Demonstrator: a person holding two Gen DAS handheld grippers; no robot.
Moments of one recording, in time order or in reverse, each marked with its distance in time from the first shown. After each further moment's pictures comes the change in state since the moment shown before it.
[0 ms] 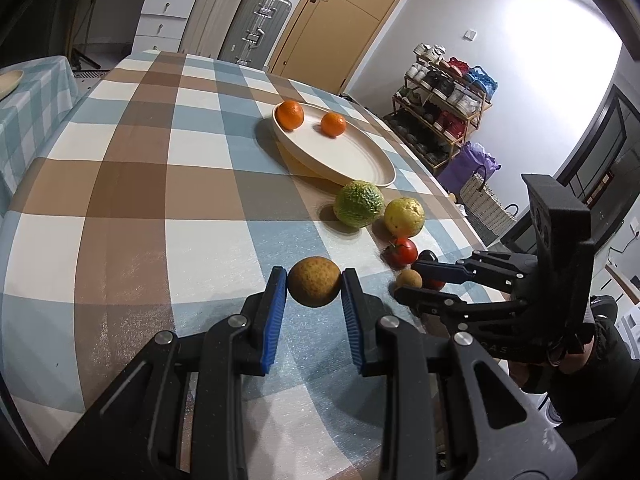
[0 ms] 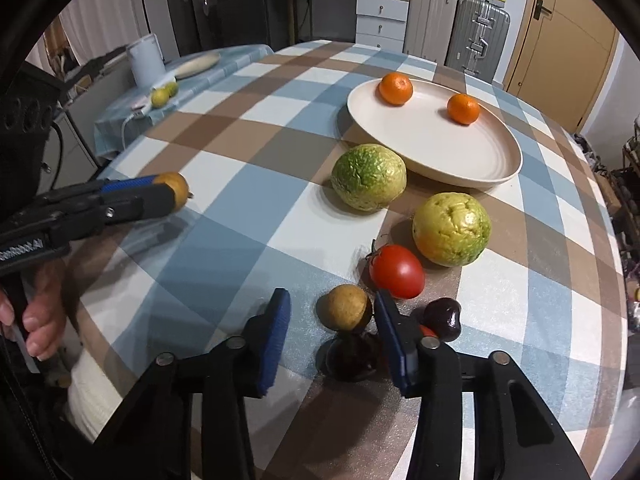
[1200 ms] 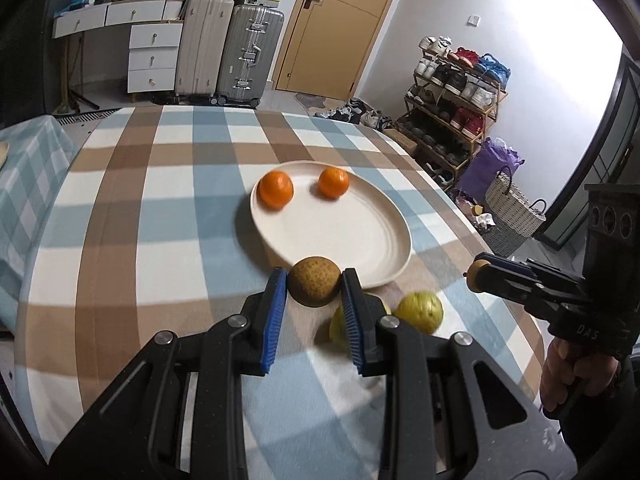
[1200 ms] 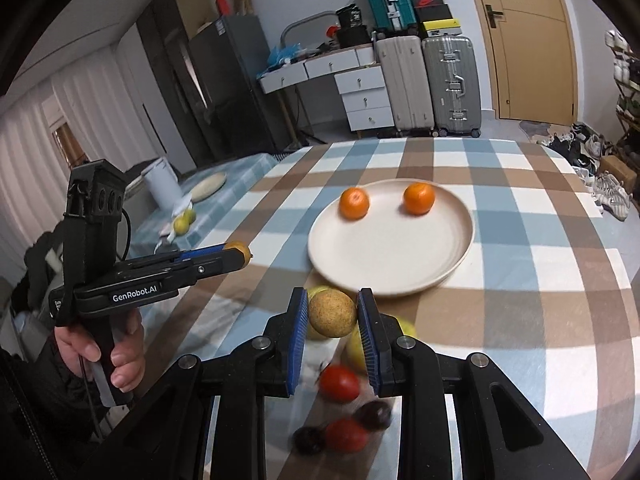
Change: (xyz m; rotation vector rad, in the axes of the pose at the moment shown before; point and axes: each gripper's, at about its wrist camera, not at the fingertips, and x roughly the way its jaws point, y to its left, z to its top) left arm 0.066 -0.045 0.120 0.106 -0.010 0.115; right arm -0.055 -0.100 0.043 0.254 -0.333 0.212
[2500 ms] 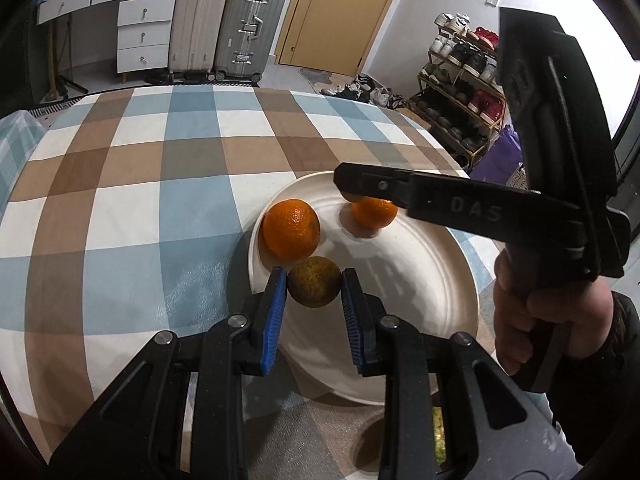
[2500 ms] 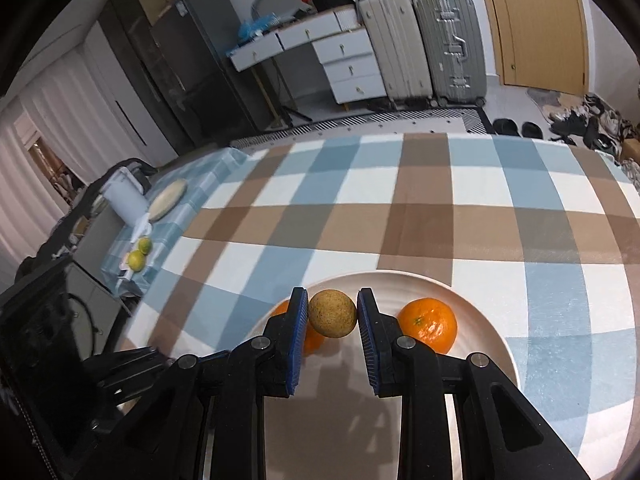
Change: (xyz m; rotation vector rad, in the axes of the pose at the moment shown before) left arm 0.136 0.035 0.060 -0.006 0.102 0.003; right arm 0.194 -0.061 0.127 0.044 0.154 -0.047
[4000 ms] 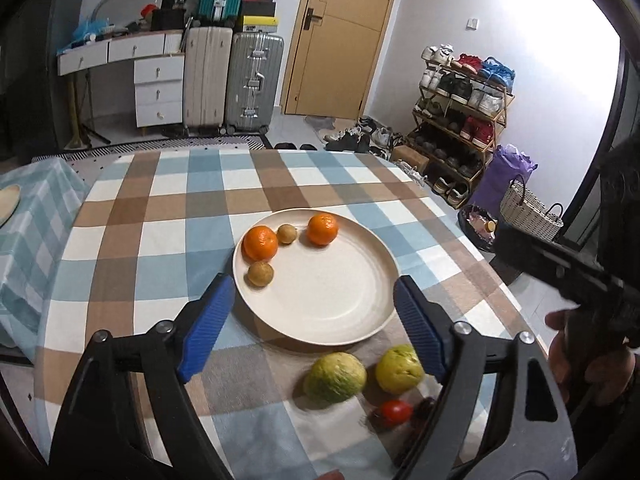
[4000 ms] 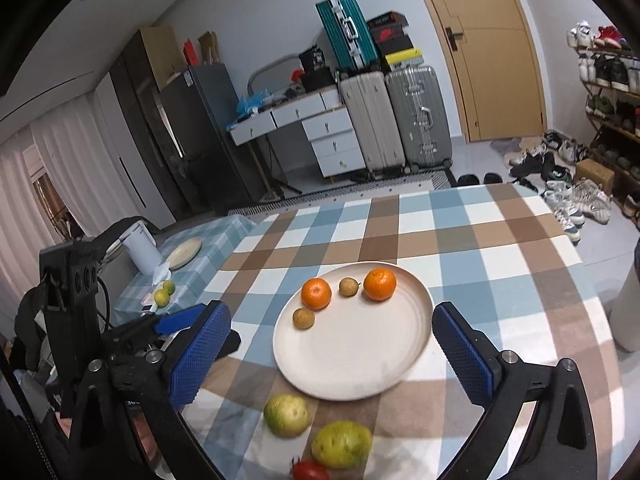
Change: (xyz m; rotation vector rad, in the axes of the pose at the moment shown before) left arm -0.138 -0.087 -0.043 0.069 -0.194 0.082; right arm -0.204 0.022 -0.106 0.051 -0.319 -0.010
